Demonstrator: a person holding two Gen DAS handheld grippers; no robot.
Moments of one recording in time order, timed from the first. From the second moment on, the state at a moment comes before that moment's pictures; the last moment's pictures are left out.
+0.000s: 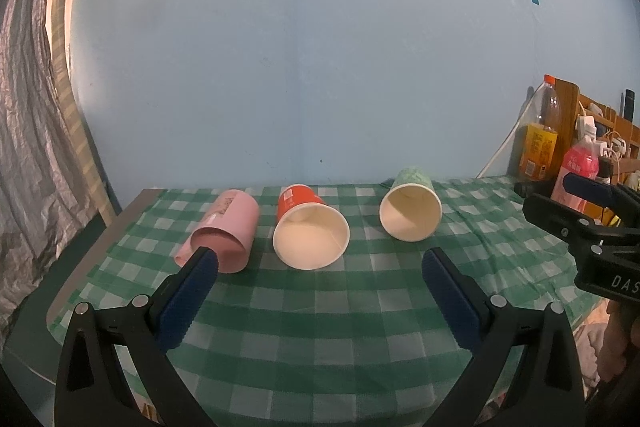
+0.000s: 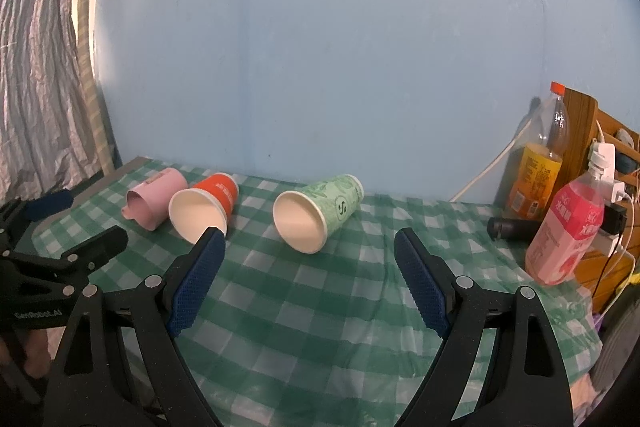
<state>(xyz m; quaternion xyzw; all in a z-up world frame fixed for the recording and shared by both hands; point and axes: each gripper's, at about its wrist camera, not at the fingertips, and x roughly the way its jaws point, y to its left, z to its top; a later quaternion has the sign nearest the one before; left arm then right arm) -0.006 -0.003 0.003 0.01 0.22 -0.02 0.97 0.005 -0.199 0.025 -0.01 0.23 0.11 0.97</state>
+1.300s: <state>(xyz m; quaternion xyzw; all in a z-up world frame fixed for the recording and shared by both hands) -0.006 -0.006 0.001 0.01 0.23 -0.02 0.97 0.006 -0.195 0.020 -0.01 0.24 0.11 0.97</state>
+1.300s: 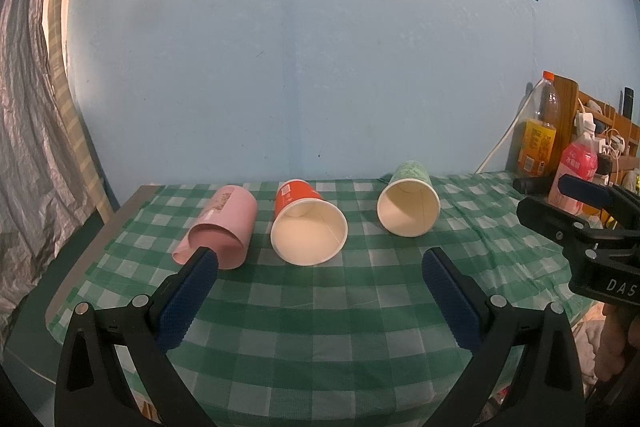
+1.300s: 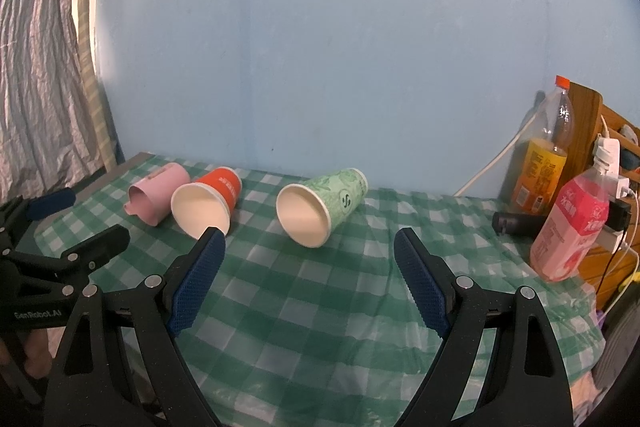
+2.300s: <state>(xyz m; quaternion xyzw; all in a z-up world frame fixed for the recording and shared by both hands) 0.072 0.009 0.014 -0.01 0.33 -0.03 0.94 0.056 -0.195 0.017 0.03 0.32 0.18 0.93</state>
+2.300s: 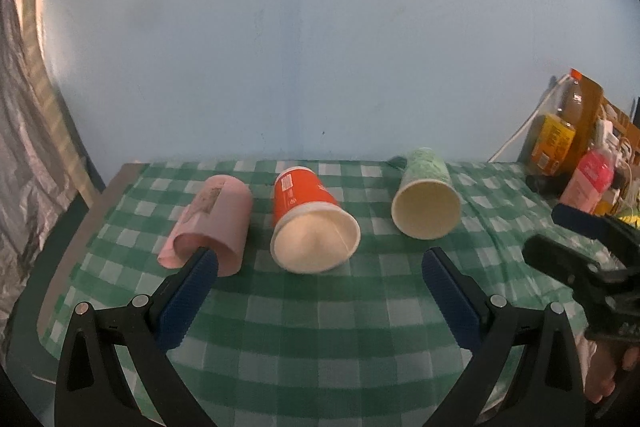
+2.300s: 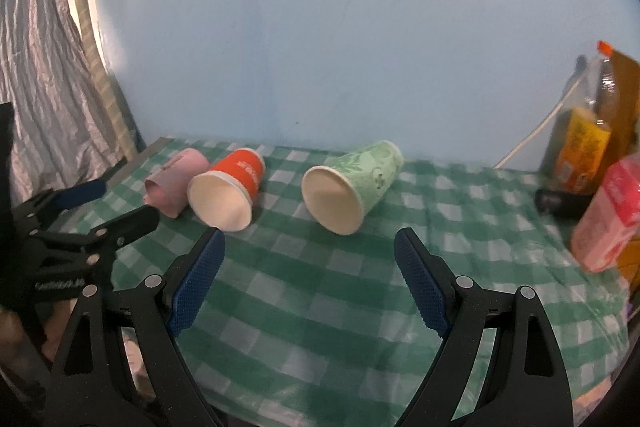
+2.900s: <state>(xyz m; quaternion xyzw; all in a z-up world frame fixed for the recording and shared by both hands) 0.189 0.002 0.007 0.02 0.45 0.01 0.89 0.186 -0.172 0.033 0.09 0.44 0.23 0.86</state>
